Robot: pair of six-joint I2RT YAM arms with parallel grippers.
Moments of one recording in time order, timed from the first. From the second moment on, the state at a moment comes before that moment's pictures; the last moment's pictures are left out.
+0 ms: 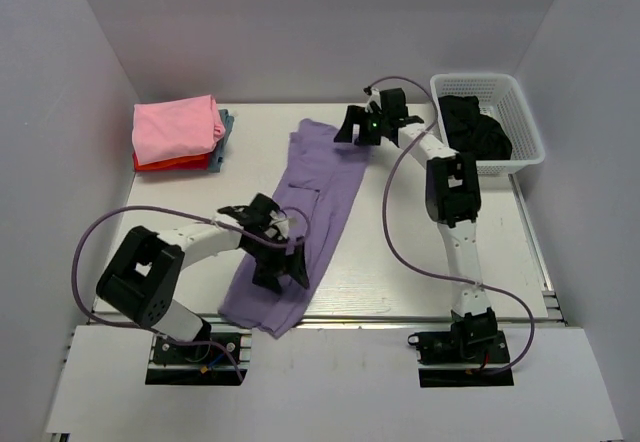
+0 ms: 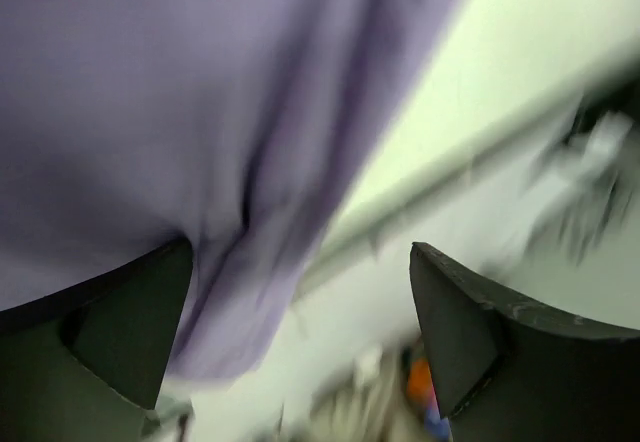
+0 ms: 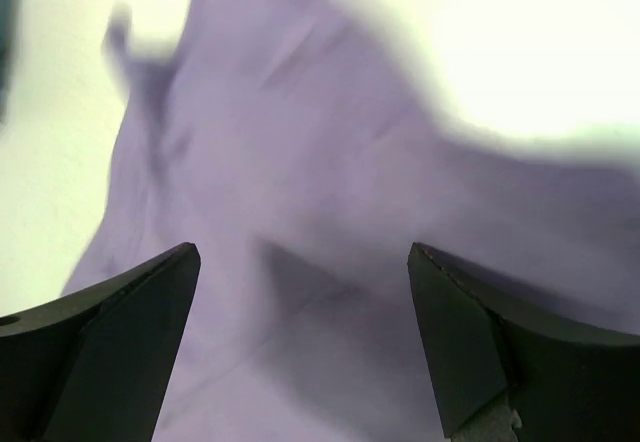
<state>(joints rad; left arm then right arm) -0.47 1.50 0.75 -0.53 0.54 -0.49 0.29 2.43 1.97 -0.27 -0.48 0.32</state>
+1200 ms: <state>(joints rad) -0.60 0.99 0.89 -0.86 -0.31 -0.74 0.68 2.05 1.47 -0.46 -0.20 0.43</state>
